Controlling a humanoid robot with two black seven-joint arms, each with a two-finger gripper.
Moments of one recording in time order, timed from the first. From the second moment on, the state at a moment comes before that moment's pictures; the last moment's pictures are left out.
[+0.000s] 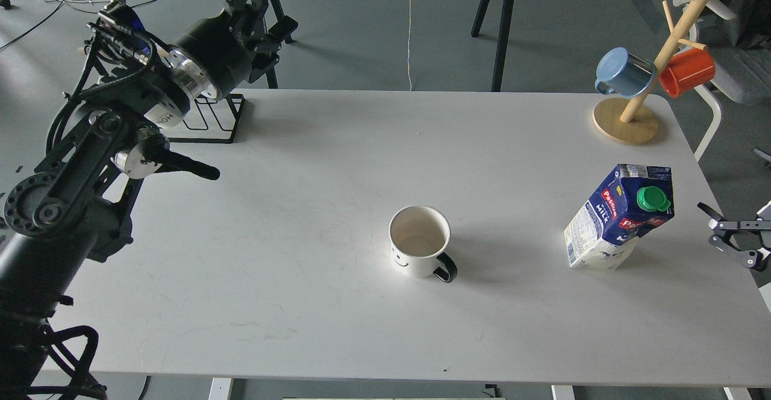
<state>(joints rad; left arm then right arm) -0.63 0.29 -1.20 -1.30 0.98 -0.28 0.11 0.78 -1.37 -0.19 1.50 0.54 0.49 0.49</state>
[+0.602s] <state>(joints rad) -0.64 0.27 -1.19 -1.30 0.98 -0.26 0.11 0.90 -1.47 -0.02 1.35 0.69 0.49 0.49</state>
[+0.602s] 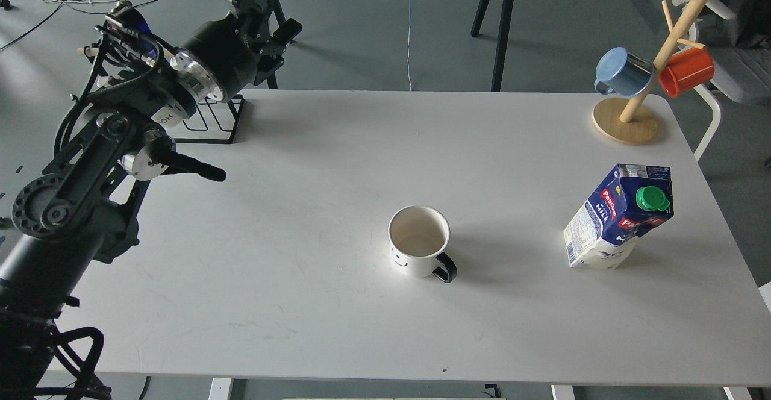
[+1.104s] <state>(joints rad) -0.64 0.27 -1.19 -1.32 0.98 -0.24 0.11 0.91 -1.37 0.16 1.25 0.67 0.49 0.49</state>
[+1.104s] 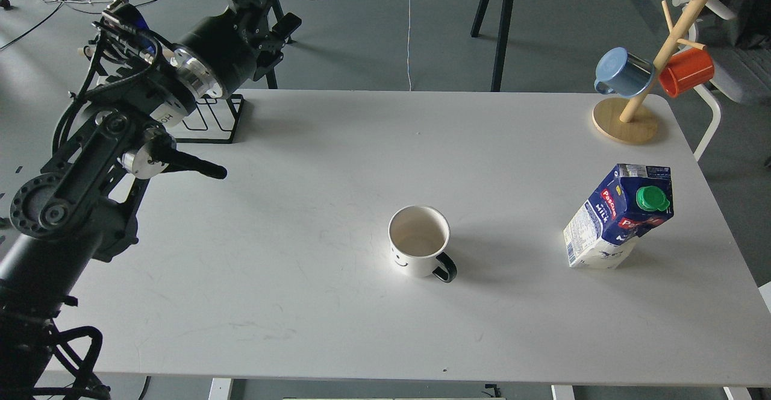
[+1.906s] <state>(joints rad) -0.64 0.27 -1.19 -1.32 0.98 -0.23 0.12 1.03 -1.12 0.37 1.25 0.79 0.49 0.49</state>
